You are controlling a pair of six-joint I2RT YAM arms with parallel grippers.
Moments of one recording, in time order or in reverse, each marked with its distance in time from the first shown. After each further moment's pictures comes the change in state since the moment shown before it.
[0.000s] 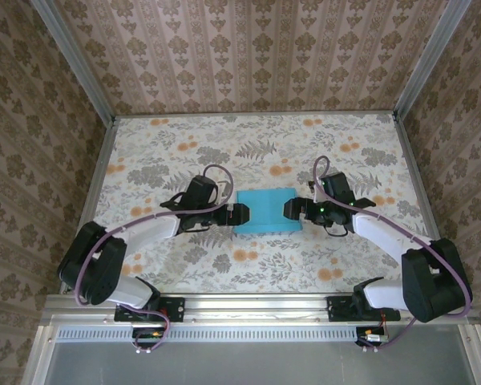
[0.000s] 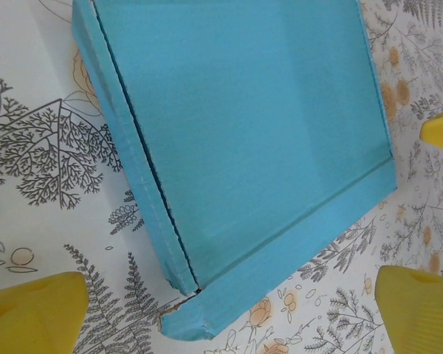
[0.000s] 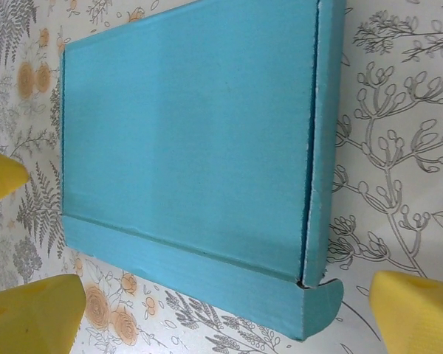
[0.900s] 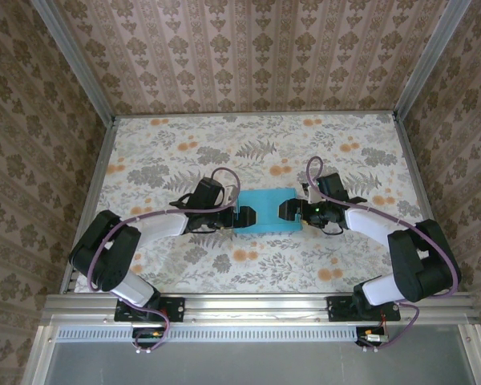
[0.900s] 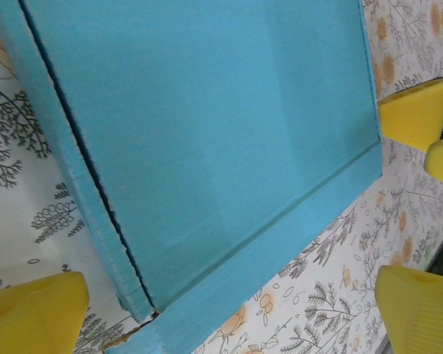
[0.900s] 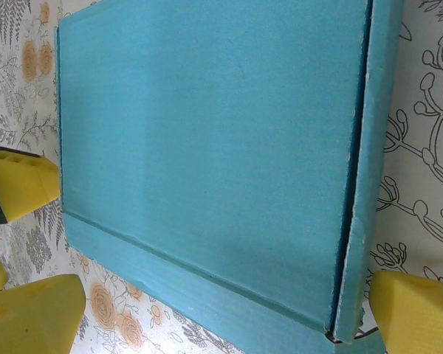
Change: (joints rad) left arm -0.027 0.094 0.003 0.080 0.093 -0.059; right arm -0.001 0.129 -0.006 0.104 -0.094 0.004
